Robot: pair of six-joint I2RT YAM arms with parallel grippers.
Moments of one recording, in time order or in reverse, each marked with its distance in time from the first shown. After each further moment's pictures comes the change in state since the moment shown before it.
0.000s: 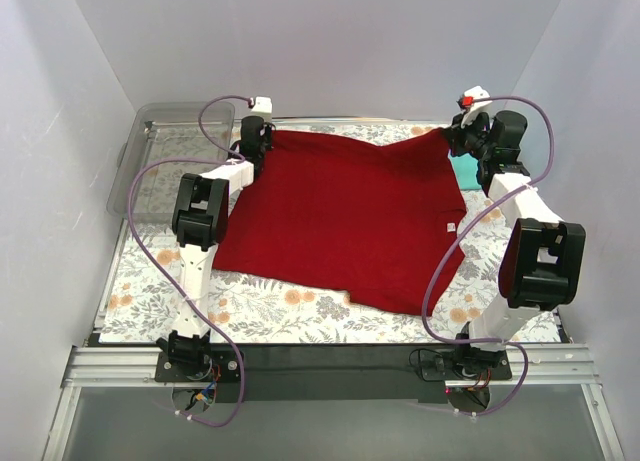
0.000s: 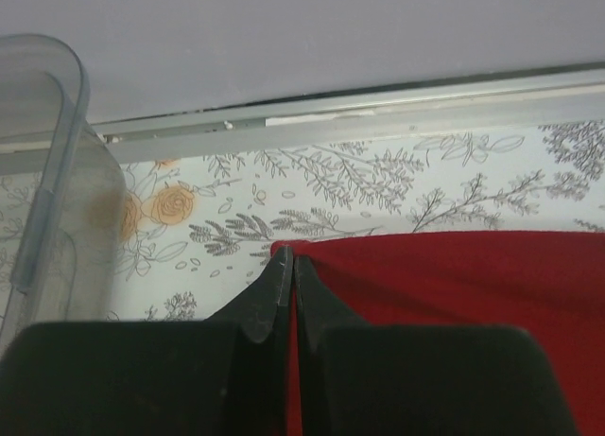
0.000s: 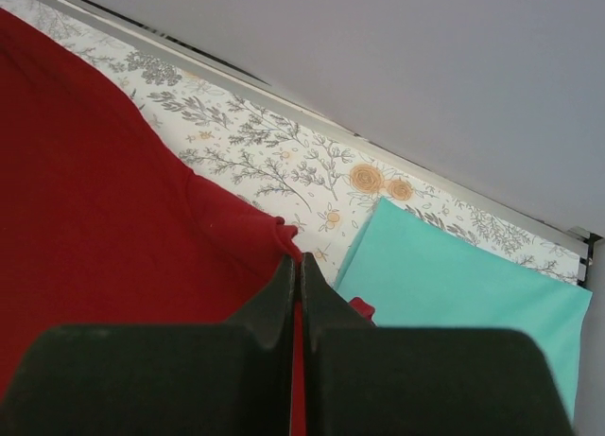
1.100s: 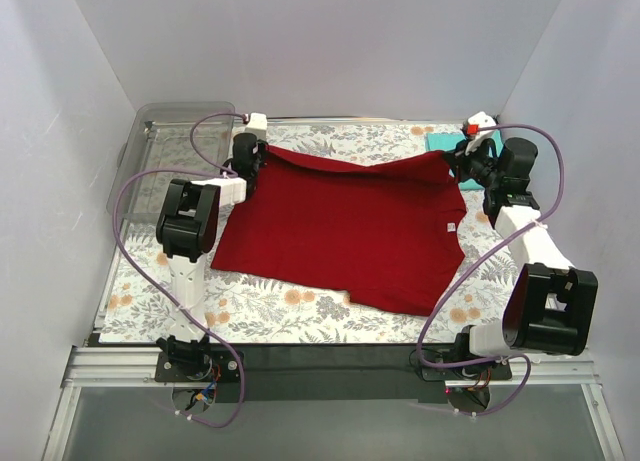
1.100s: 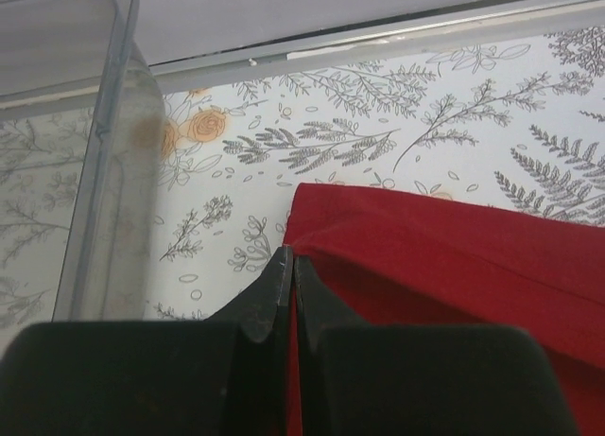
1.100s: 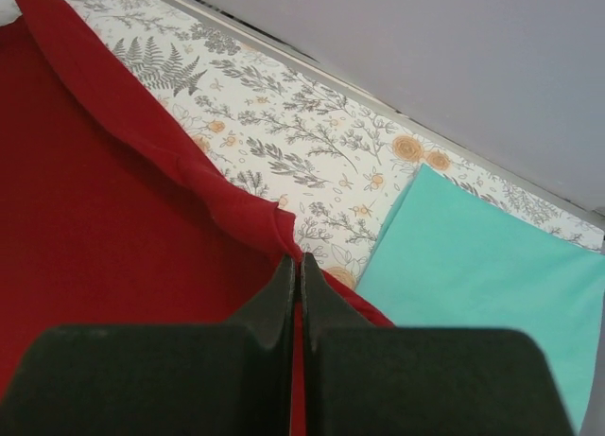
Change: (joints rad) left arm 0.000 -0.198 -0.375 0.164 0.000 0.055; right arm -0.020 -0.277 -0.274 -0.015 -0.092 -0.035
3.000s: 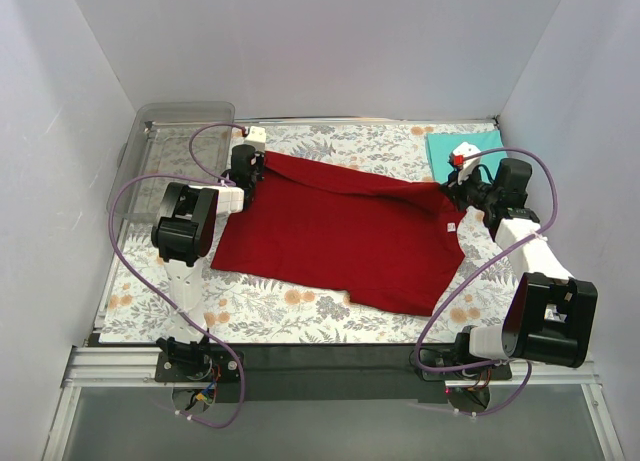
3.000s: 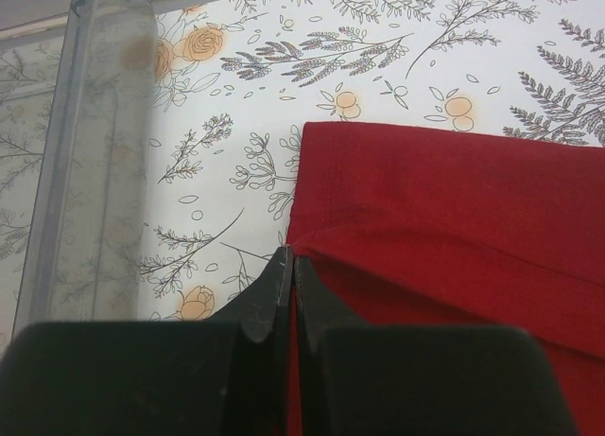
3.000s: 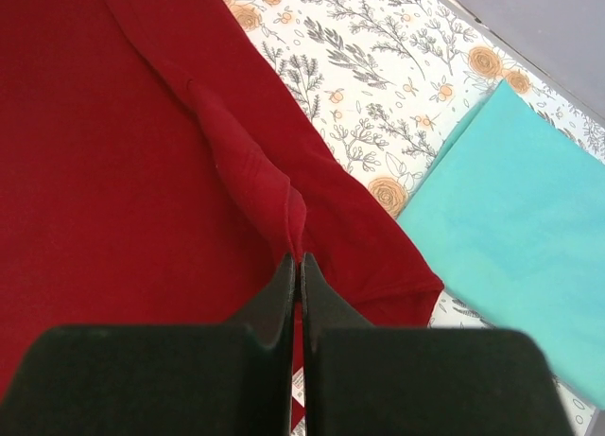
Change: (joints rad) left arm 0.000 -0.071 -0.167 0.016 -0.005 0.015; right arm -0.029 -0.065 -0.116 -0.218 -0.079 -0.267
